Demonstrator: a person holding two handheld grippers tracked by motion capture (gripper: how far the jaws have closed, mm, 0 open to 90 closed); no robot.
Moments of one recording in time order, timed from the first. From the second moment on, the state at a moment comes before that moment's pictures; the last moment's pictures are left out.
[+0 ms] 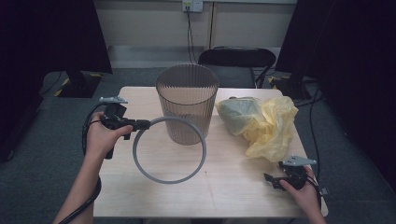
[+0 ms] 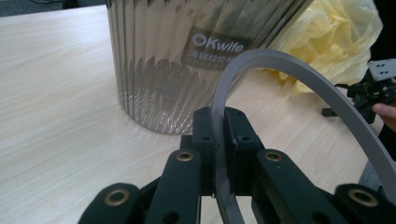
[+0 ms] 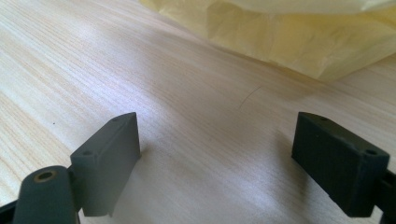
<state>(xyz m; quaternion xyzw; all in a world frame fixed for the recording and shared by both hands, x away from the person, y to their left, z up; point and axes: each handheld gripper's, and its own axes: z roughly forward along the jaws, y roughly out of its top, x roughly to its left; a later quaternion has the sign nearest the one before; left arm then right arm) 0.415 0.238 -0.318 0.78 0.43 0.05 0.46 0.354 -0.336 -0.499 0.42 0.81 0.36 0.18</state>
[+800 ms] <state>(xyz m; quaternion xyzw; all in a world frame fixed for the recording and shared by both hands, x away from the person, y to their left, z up) 0.411 0.243 -0.268 0.78 0.41 0.05 0.47 0.354 -0.336 -0.499 0.42 0.81 0.36 0.18</state>
